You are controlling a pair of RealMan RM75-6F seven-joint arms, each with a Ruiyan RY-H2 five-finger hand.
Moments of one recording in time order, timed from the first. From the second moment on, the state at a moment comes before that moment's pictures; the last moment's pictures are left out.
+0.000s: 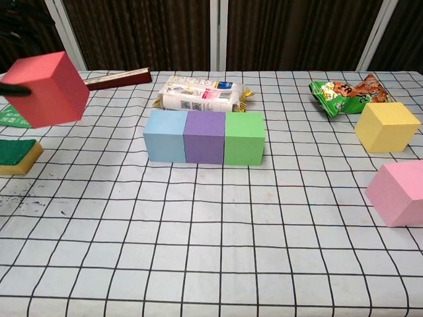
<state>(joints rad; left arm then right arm) -0.52 -1.19 -0.11 -1.65 1.40 1.15 -0.29 0.41 -1.09 0.28 -1.68 -1.13 1.18 0.20</state>
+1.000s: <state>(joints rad) -0.80 -1.54 -0.28 -1.64 0.92 1.05 0.27 0.36 -1.07 0.30 -1.62 -1.11 1.15 0.31</state>
